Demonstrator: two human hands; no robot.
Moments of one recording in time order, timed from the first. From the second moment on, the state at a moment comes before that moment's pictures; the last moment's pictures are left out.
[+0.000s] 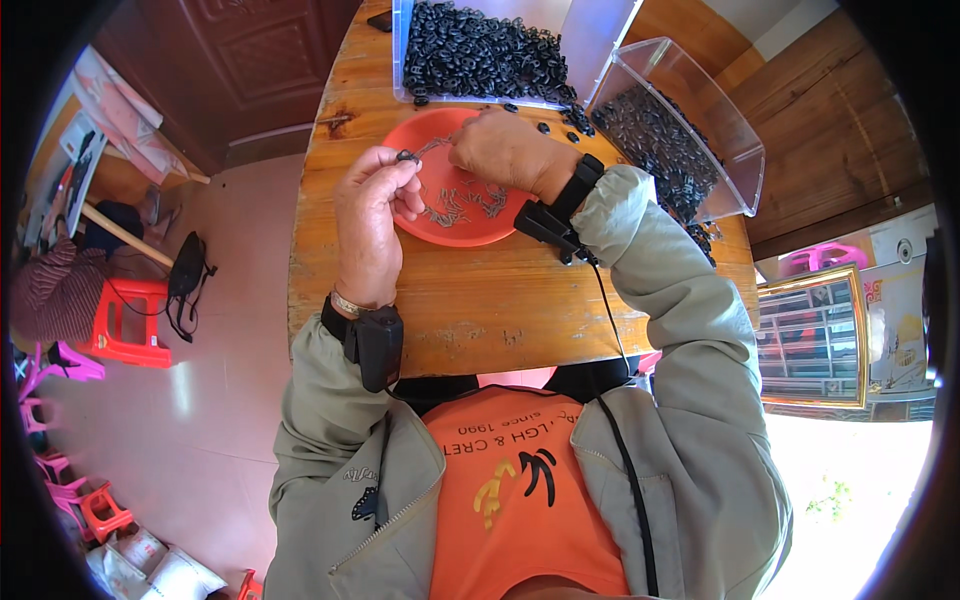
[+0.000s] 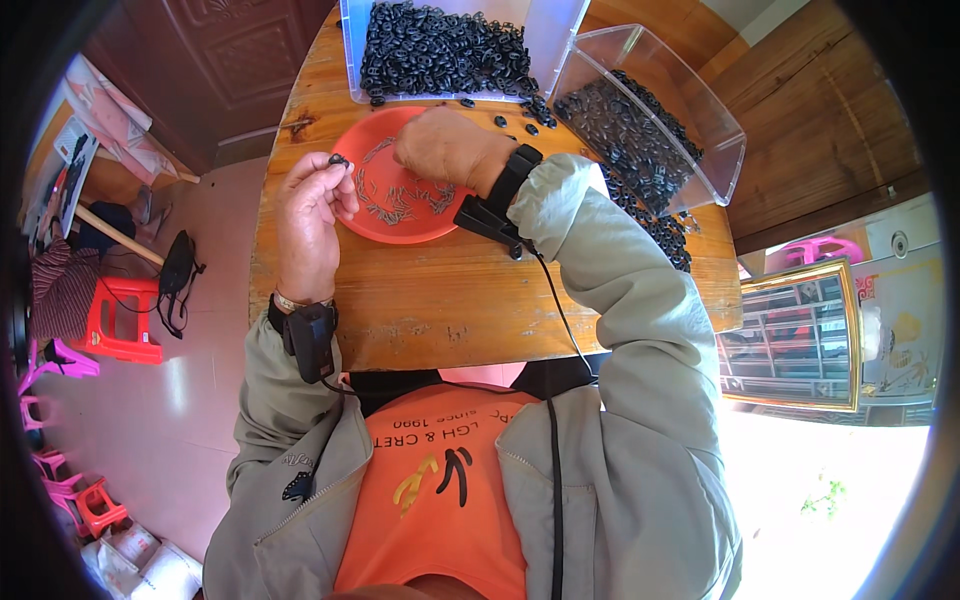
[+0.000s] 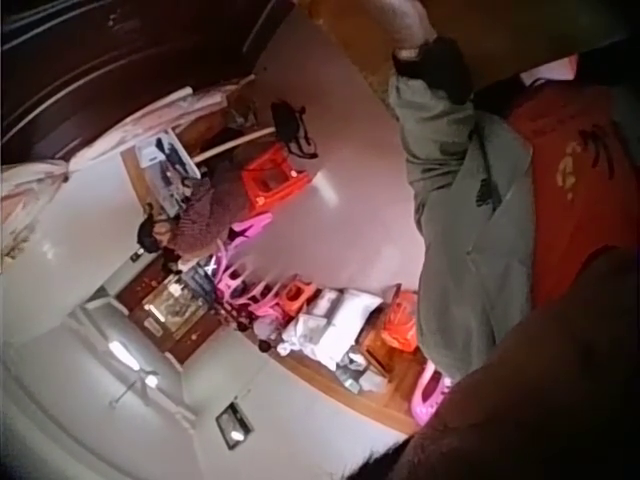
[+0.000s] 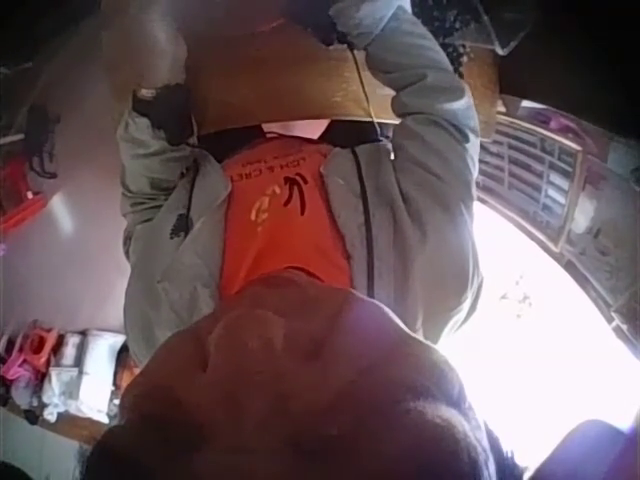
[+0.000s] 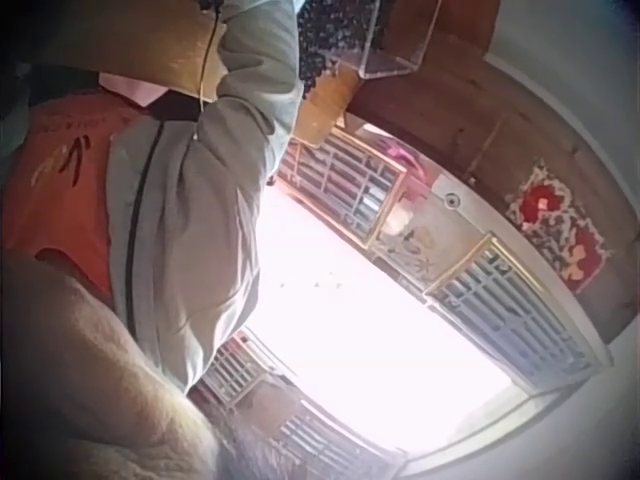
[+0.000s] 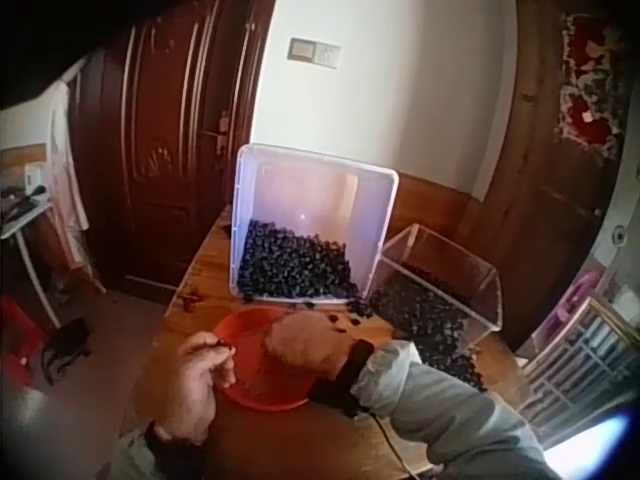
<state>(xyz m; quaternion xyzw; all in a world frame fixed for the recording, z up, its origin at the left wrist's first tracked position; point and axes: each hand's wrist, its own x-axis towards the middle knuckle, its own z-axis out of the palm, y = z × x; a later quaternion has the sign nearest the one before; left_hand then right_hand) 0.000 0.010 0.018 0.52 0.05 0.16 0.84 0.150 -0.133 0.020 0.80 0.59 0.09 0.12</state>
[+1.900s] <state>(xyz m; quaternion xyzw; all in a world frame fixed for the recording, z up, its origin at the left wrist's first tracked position) -0.004 -0.041 0.013 0.63 -0.01 0.13 0.77 0.074 -0.189 0.016 0.58 0.27 -0.20 -0.74</state>
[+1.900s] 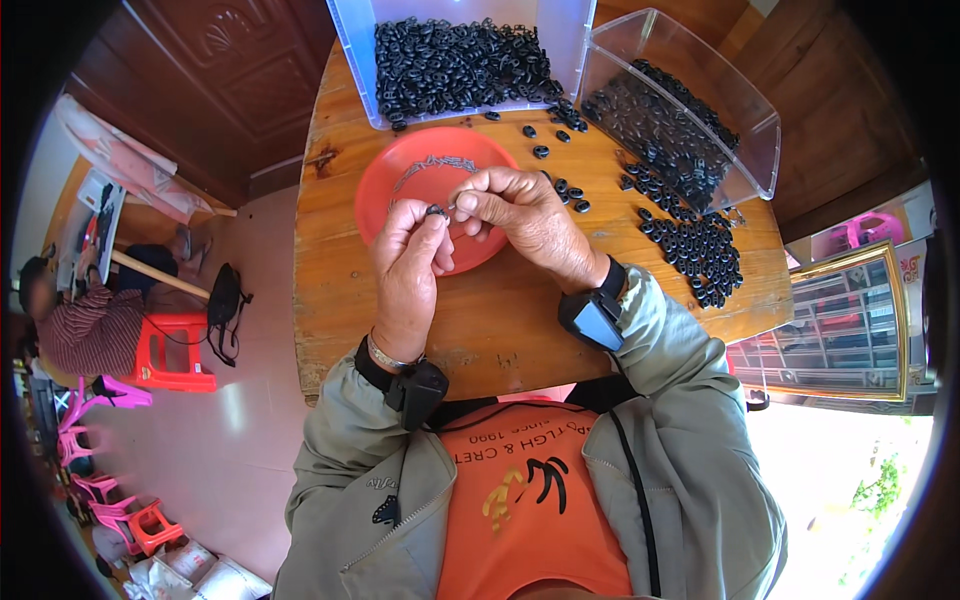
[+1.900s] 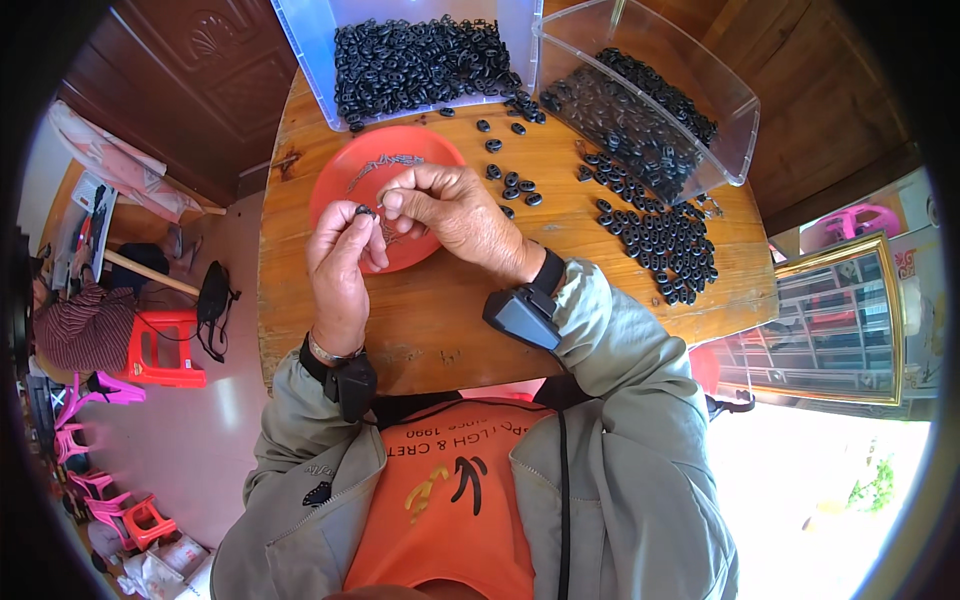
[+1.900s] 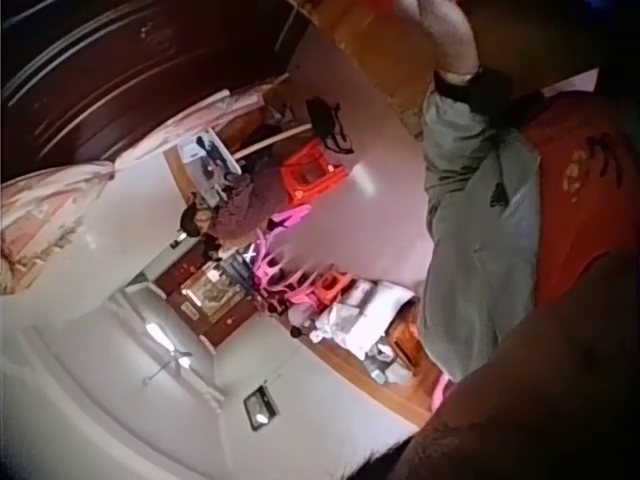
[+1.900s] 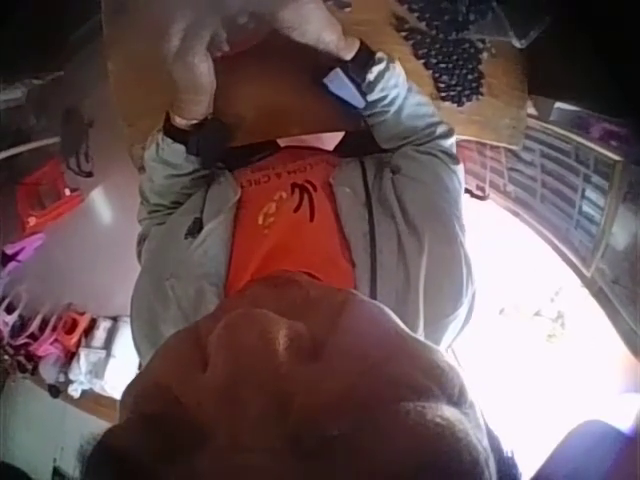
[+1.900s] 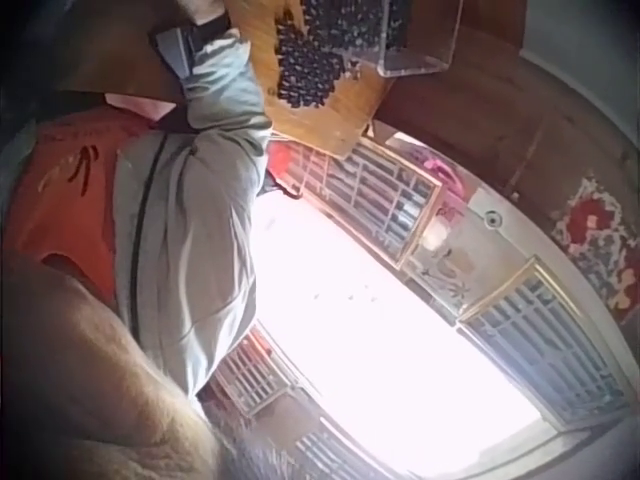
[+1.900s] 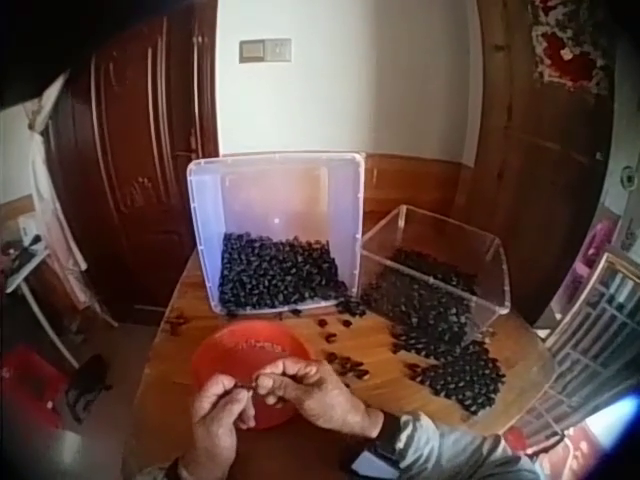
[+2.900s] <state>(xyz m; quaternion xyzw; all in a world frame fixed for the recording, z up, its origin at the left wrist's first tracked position) -0.006 -0.043 0.009 0.68 -0.02 0.17 0.71 0.065 -0.189 0.027 0.64 0.32 -0.15 -0.69</state>
